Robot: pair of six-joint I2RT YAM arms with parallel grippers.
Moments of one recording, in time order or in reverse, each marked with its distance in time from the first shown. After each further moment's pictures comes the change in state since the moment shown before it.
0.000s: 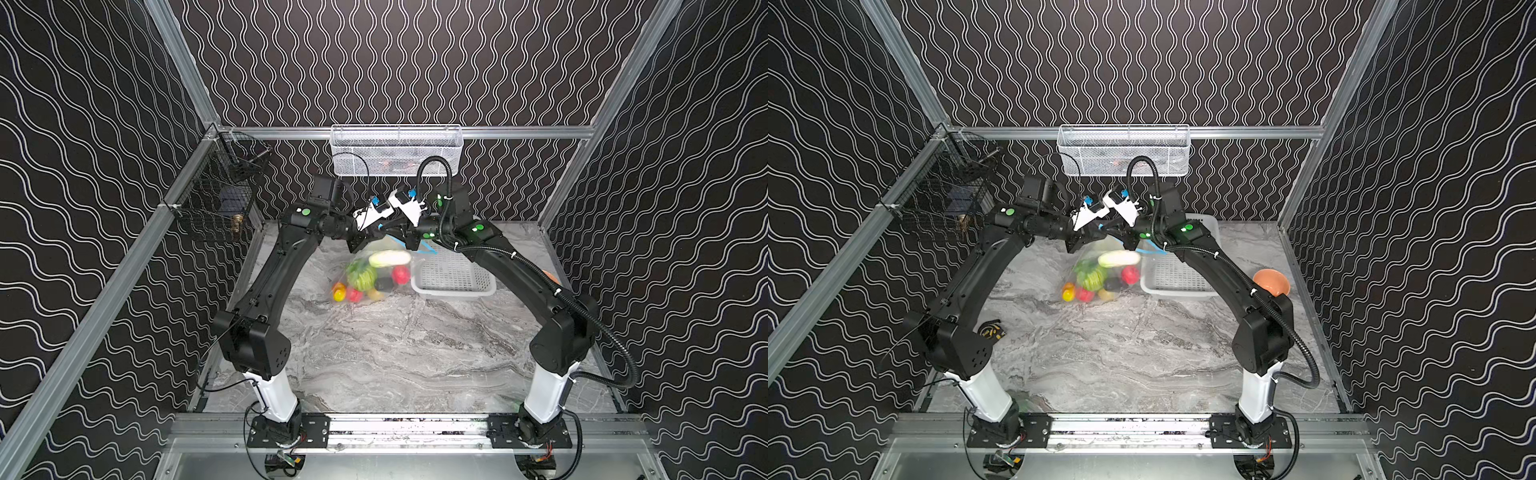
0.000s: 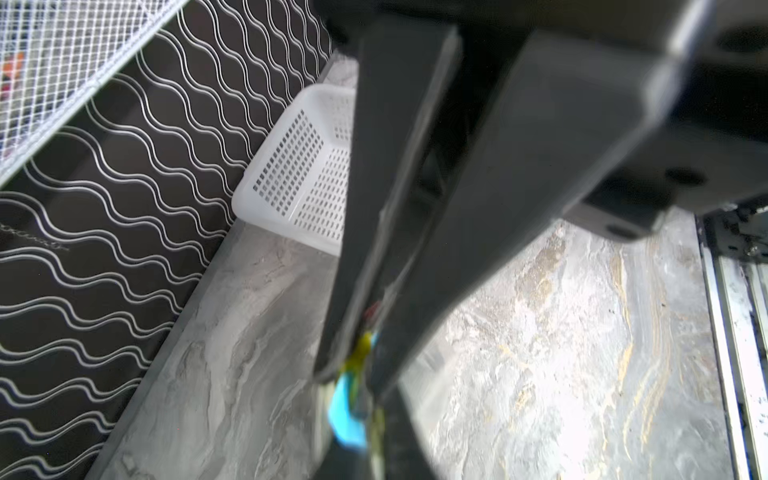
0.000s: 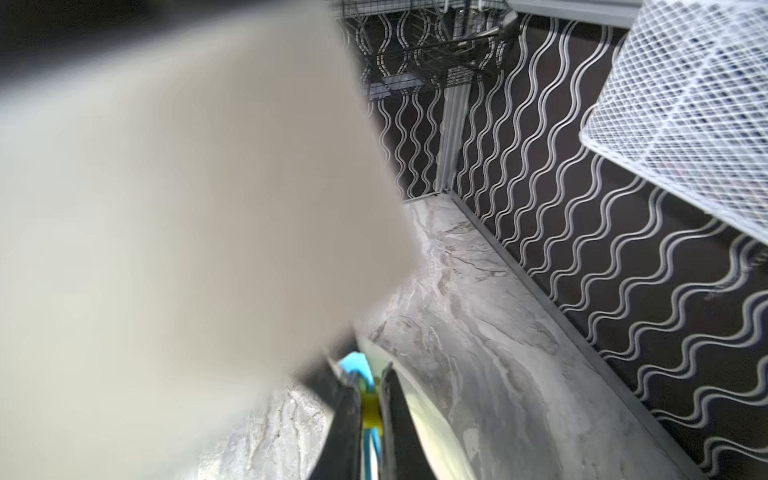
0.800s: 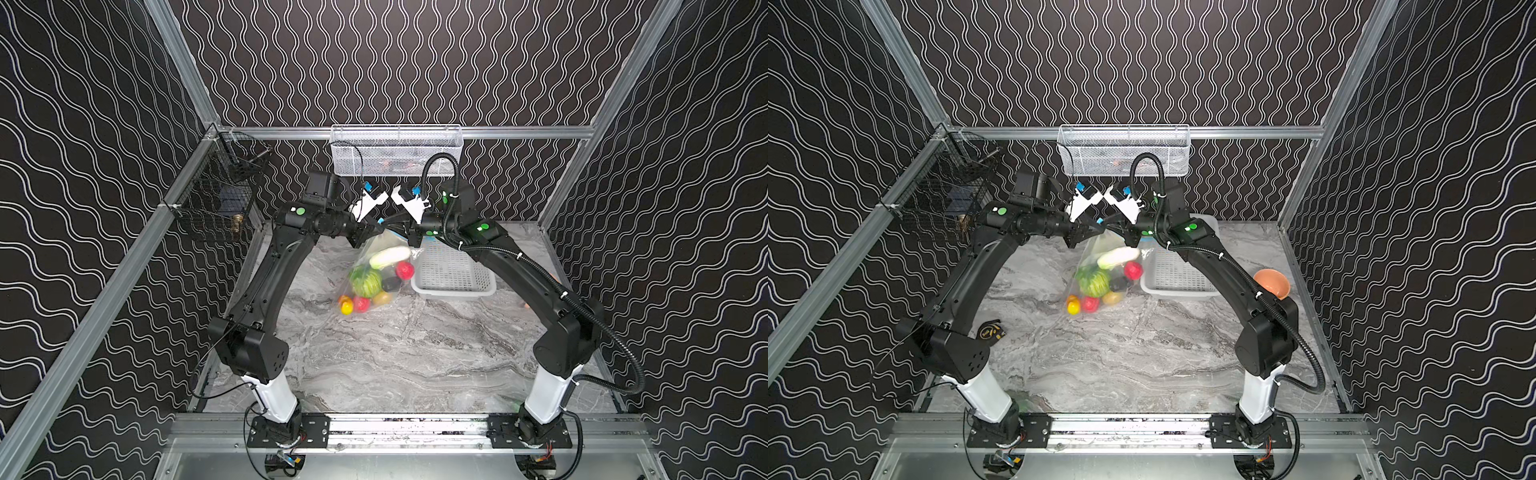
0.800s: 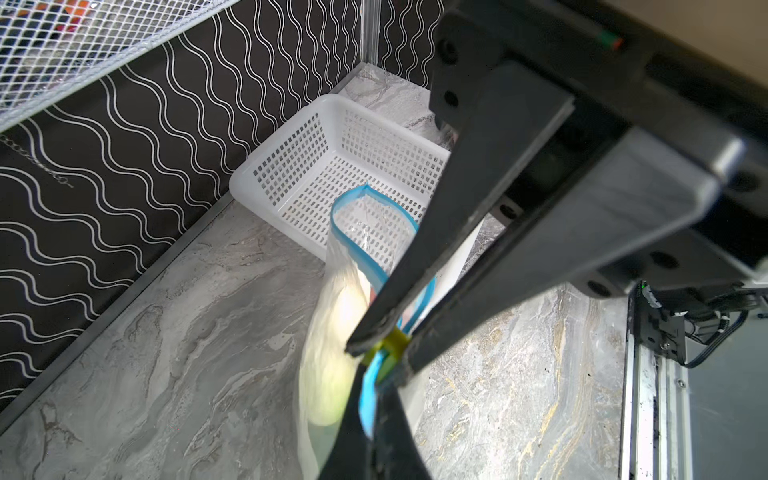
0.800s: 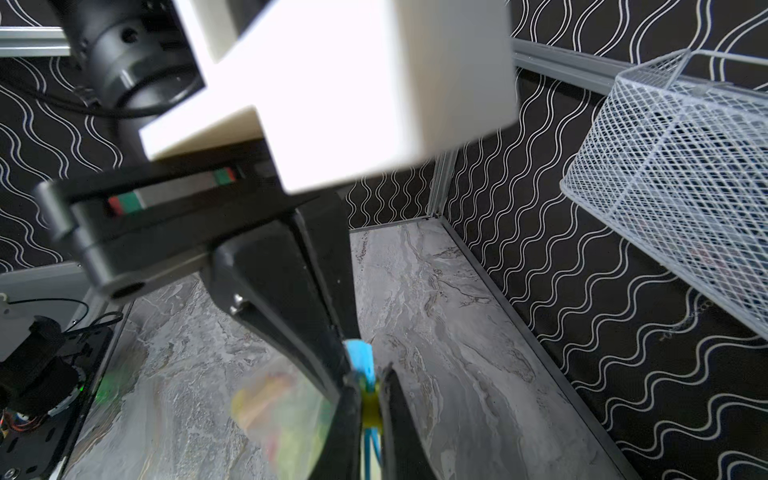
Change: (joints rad) left arm 0.006 -0.036 0.031 0.001 0.011 -0.295; right arm -0.015 -0.027 -0.002 0.021 -0.007 -0.066
